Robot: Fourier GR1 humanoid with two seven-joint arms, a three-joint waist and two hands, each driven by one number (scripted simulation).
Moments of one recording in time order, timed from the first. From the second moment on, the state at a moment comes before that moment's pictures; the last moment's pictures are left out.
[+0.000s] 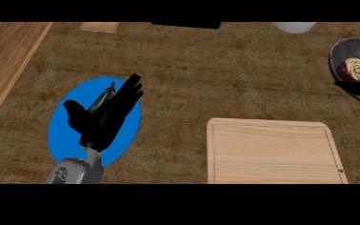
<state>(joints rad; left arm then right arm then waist) -0.14 0.12 -0.21 -1.55 0.26 -0.03 0.22 -0.80 -0.71 -0.43 -0.13 0.43 -0.15 -0.75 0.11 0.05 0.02</state>
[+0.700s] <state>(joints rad) -0.13 0.11 -0.20 -1.55 0.25 -0.02 0.21 -0.76 -0.84 -0.53 -0.07 0.32 0.33 -0.77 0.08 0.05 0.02</state>
